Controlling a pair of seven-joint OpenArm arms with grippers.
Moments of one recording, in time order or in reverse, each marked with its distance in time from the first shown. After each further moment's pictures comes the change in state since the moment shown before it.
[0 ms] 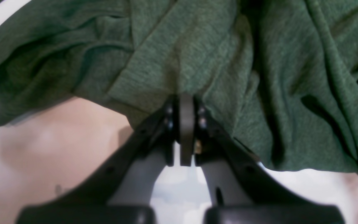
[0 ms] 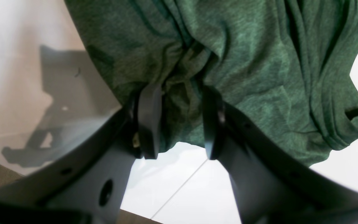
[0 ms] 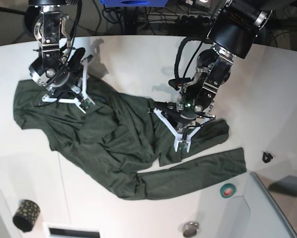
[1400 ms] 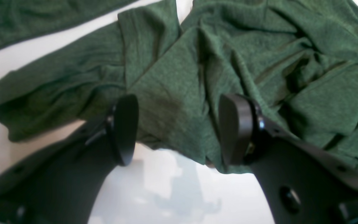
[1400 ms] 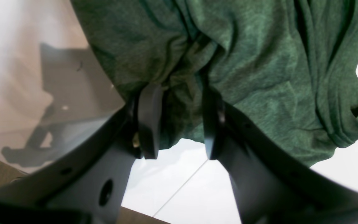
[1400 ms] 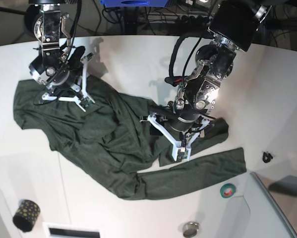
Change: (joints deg) left arm 2.7 -0.2 0.0 12.9 0.0 4.1 0.2; right arm -0.5 0.0 0.0 0.0 0.0 0.0 0.0
